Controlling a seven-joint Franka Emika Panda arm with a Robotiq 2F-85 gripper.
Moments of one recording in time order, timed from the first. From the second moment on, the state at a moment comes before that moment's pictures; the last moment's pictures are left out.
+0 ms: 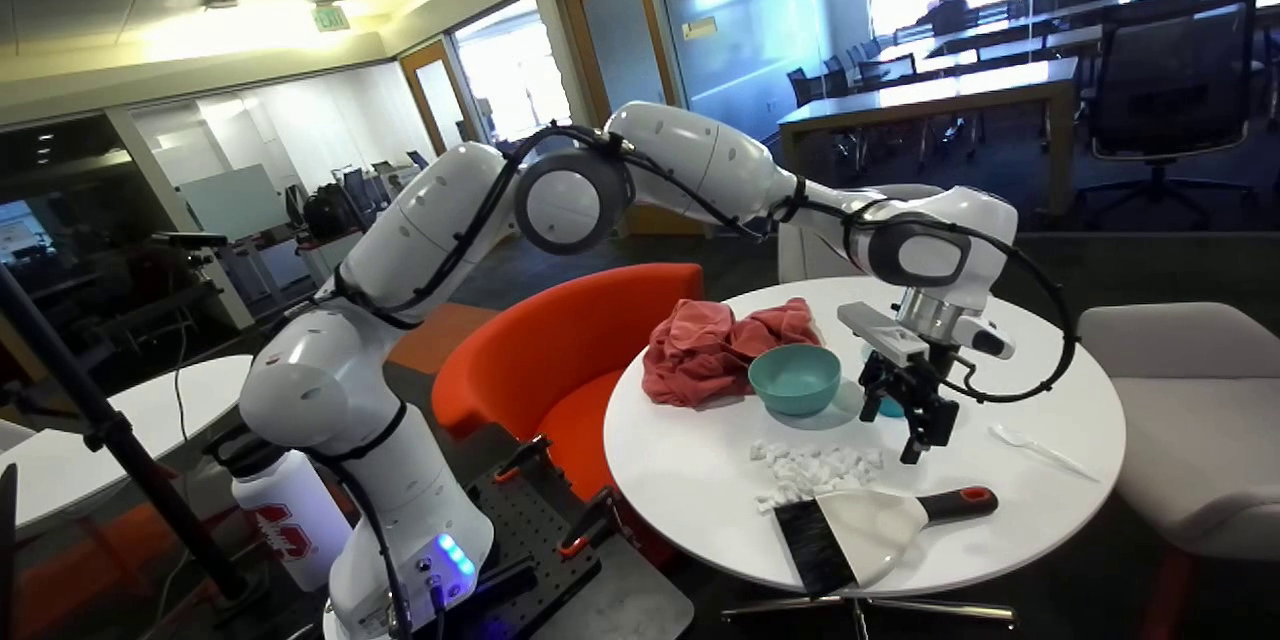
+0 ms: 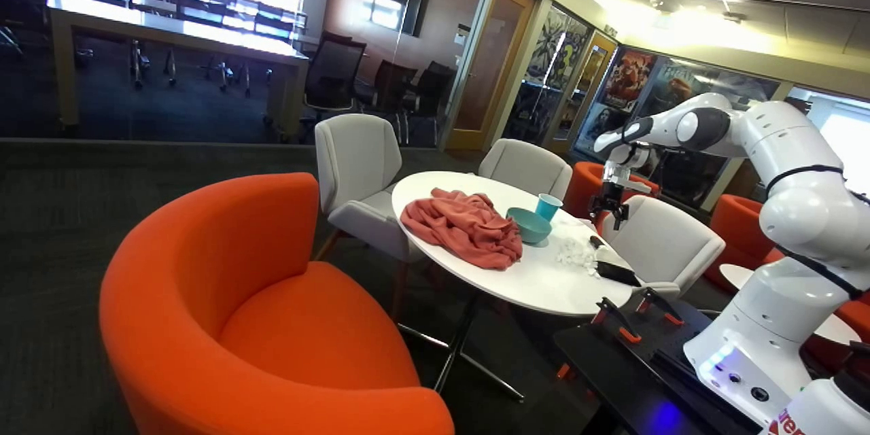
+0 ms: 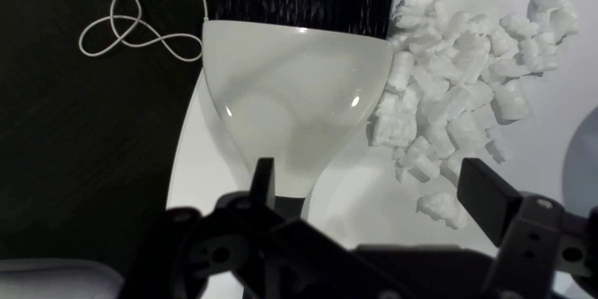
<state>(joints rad) -0.48 1.04 -0.20 -1.16 0.11 1.72 -0.16</state>
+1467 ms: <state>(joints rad) -0.61 1.20 -0.15 -1.01 0.12 1.77 -0.19</state>
